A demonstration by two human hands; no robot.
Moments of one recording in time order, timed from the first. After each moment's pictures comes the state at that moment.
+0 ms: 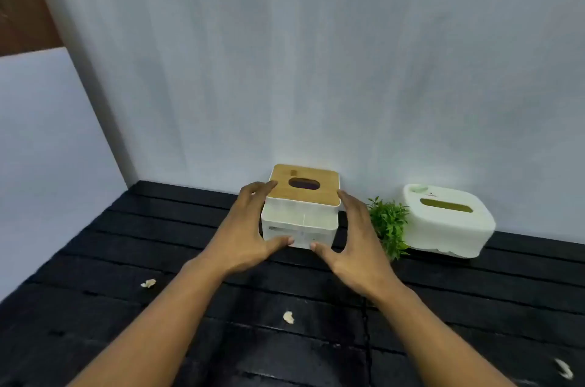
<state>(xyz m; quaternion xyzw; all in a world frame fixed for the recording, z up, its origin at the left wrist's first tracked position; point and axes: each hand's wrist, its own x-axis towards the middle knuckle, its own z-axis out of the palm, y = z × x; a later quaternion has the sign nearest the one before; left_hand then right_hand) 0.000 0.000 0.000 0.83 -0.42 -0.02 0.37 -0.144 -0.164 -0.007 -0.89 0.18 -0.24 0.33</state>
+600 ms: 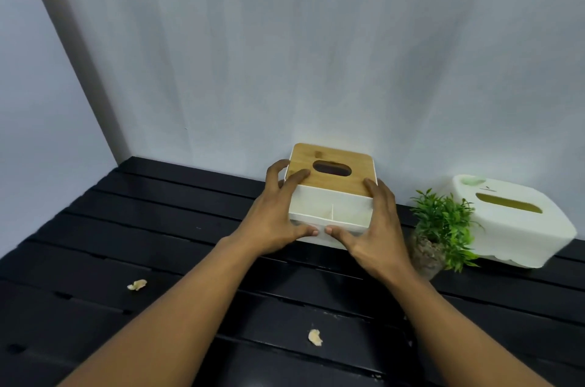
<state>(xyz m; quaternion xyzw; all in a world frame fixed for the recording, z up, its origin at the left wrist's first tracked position) 0.062 -0.050 -0.067 0.82 -0.44 -0.01 0.36 -0.075 -0.198 -0.073 -0.89 0.23 -0.27 0.30</state>
